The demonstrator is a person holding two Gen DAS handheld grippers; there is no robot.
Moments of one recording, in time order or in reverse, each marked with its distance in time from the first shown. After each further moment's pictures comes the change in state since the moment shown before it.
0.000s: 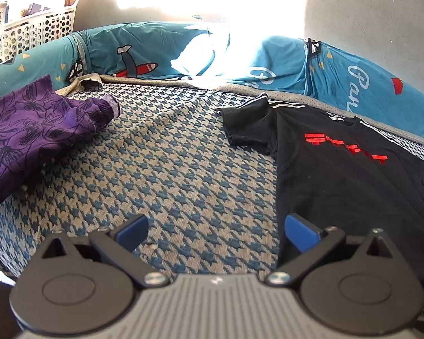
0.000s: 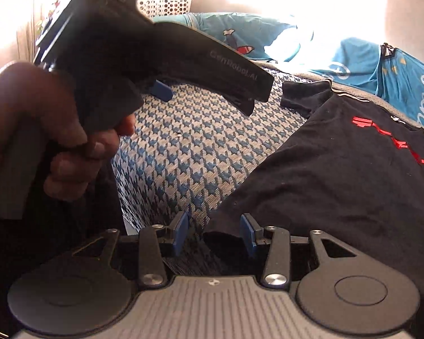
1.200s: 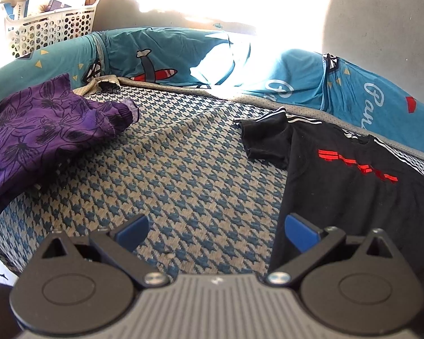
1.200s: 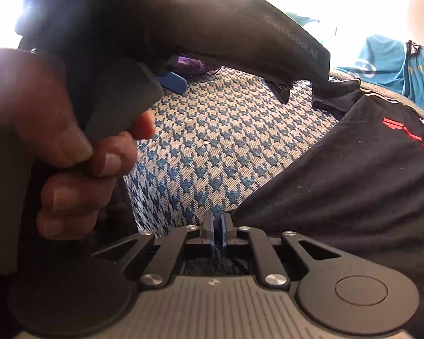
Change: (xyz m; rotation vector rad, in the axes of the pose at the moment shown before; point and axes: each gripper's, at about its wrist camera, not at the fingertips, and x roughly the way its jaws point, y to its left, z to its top) left arm -0.002 0.012 0.008 -0.057 -0.030 0.041; right arm 0.023 0.018 0.013 0.020 -0.002 0.083
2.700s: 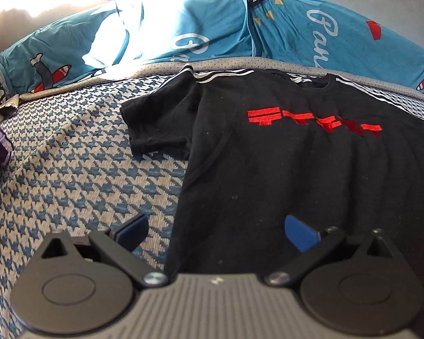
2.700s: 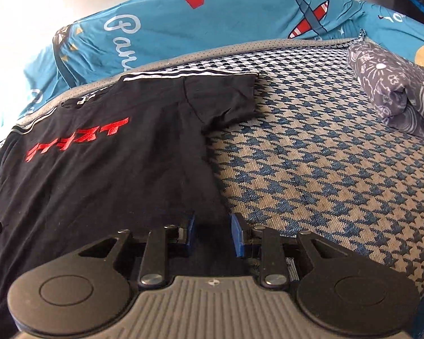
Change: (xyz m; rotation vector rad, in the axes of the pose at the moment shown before) left arm 0.126 -0.121 0.009 0.267 0.114 -0.089; right arm -0.119 -0.309 -0.077 0.763 0.022 -0.690
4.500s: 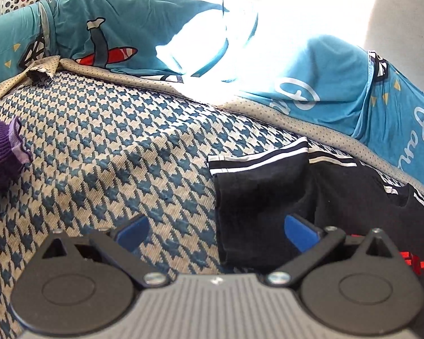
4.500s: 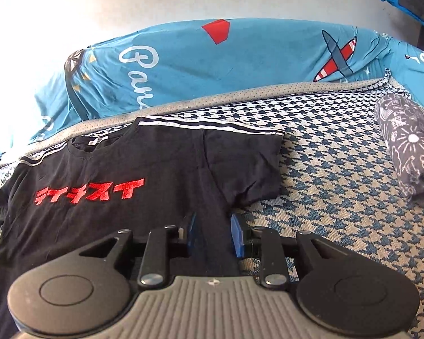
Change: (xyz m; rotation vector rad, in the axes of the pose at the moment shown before) left arm 0.066 0.128 0.086 -0.382 -0.009 0.012; right arm 0.015 0.009 0.073 -0.034 -0.069 0.048
